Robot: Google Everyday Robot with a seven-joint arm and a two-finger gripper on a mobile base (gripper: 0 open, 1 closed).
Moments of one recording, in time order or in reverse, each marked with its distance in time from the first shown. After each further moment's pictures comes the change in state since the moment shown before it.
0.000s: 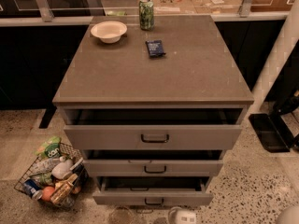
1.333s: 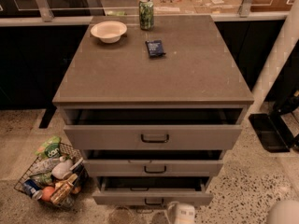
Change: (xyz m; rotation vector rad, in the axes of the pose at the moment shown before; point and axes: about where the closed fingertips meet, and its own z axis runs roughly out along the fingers) arm 0.002 -0.020 0.017 0.021 -0.013 -0.010
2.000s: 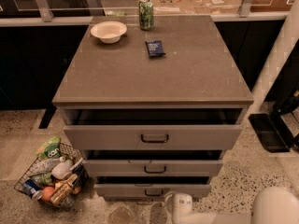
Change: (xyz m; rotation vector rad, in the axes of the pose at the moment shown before) arm -0.001 -0.045 0.029 0.039 -0.038 -0.090
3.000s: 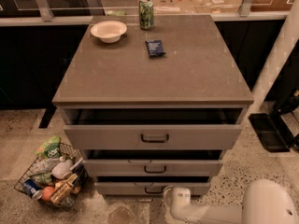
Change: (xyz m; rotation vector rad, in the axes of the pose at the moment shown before) arm 0.006 -0.032 0.018 0.030 -0.006 -0.047
